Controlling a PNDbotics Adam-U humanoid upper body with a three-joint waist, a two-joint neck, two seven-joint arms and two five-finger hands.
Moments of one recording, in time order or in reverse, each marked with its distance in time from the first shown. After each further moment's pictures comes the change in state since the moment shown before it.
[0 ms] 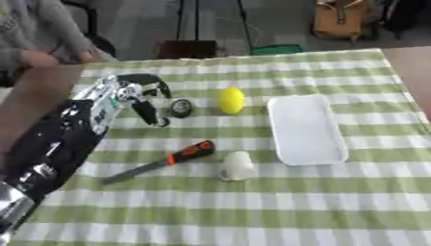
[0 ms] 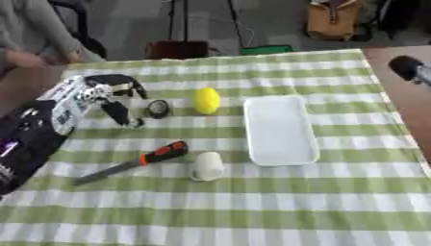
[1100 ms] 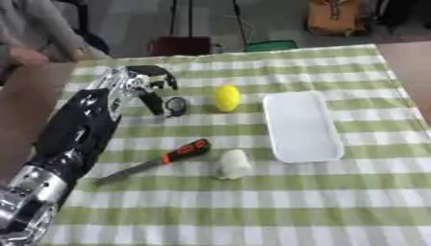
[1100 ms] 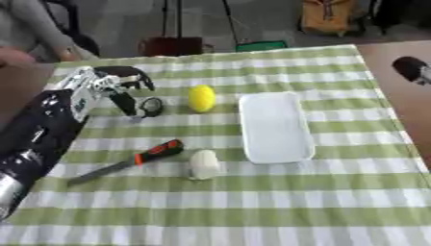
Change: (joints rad) left arm -0.062 -0.095 0.124 0.073 -0.186 -0.102 0.042; right arm -0.012 0.000 0.000 0.000 -0.001 -0.003 0.003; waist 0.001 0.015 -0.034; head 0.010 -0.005
